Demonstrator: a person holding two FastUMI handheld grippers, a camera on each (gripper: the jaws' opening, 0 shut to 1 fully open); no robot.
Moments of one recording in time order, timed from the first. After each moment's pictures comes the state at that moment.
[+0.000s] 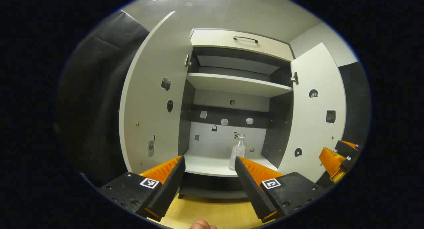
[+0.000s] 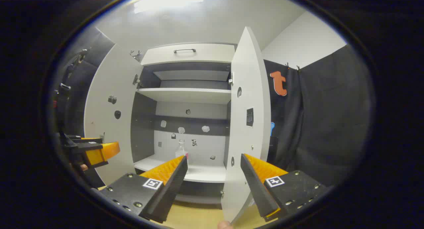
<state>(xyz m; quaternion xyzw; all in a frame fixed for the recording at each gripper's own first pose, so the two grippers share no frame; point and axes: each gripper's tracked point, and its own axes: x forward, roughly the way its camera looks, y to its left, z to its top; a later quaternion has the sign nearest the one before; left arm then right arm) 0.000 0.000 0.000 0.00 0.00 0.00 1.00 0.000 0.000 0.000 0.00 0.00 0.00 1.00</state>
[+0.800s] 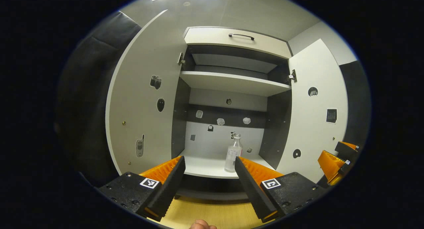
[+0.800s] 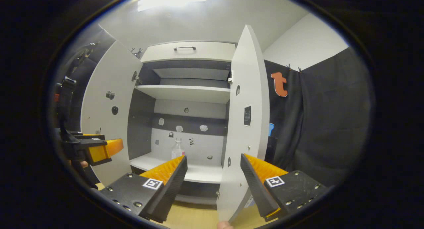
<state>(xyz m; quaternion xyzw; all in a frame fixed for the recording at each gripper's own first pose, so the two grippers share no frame) 0.017 -0.018 -0.005 0.00 0.00 -0.01 1.00 0.007 -0.013 -0.005 -0.01 0.00 0.00 1.00</state>
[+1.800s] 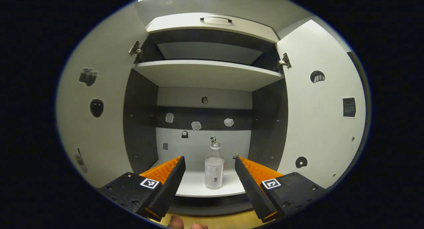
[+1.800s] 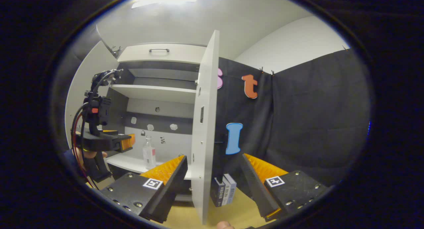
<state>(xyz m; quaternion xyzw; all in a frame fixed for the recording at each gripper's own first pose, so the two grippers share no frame) 0.159 -0.096 -0.020 0.04 0.00 -0.09 1.00 -0.039 -0.106 0.002 -0.03 0.00 -0.15 0.99</state>
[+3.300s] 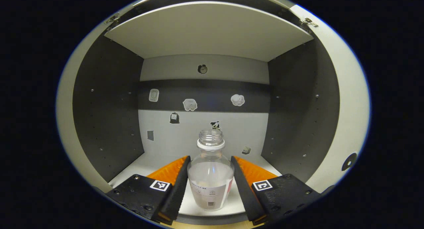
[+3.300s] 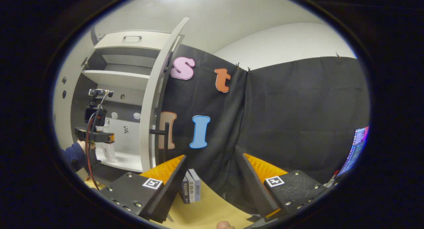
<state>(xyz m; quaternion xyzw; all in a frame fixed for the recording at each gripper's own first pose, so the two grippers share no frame) 0.279 -0.114 -0.081 0.04 0.06 -0.07 1.00 -0.043 -0.190 -0.008 -0.06 0.02 -0.24 0.97</state>
